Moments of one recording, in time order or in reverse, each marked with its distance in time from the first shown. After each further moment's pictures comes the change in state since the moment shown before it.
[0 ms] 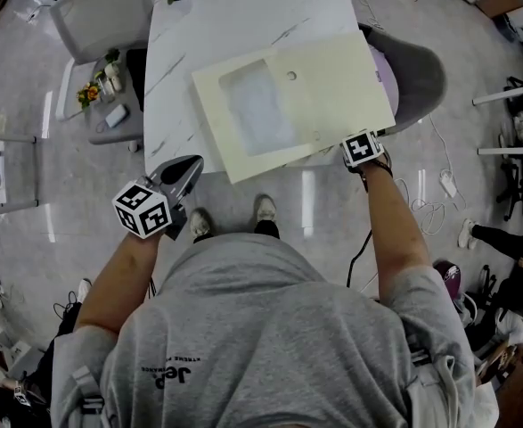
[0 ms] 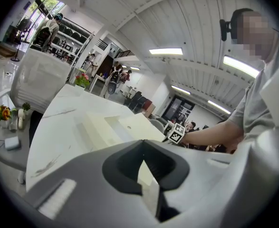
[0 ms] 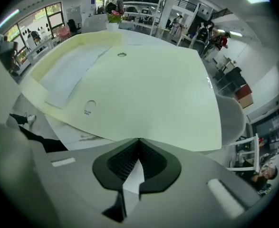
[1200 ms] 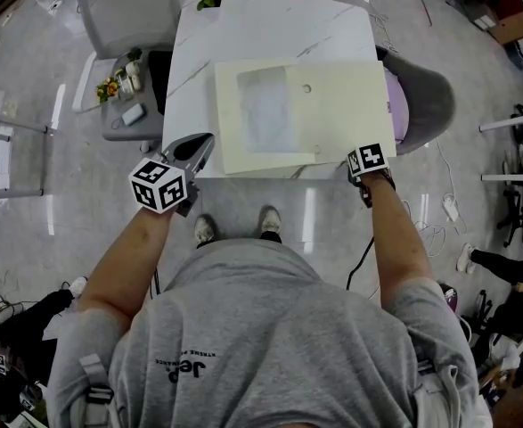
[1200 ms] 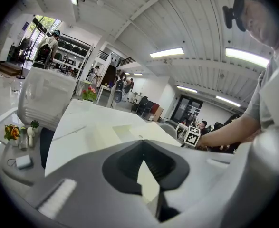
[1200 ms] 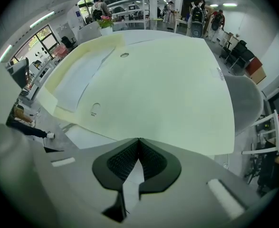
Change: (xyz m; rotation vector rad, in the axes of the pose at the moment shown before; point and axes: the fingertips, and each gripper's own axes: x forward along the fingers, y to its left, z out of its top) left arm 0.010 0.040 0.038 0.085 -0.058 0.119; right arm -0.008 0.033 0.008 0.146 0.036 0.172
